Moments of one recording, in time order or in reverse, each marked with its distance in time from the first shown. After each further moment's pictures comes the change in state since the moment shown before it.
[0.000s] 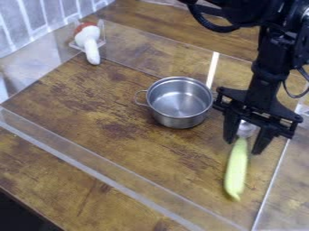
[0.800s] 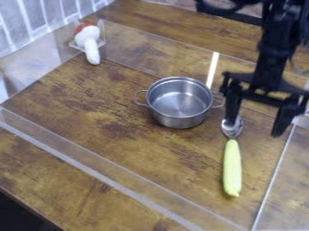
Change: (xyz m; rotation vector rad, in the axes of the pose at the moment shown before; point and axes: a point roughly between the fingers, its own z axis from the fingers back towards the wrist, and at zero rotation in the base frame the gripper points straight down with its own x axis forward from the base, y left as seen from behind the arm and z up) arm 0.017 -0.002 0.033 -0.068 -0.039 0.077
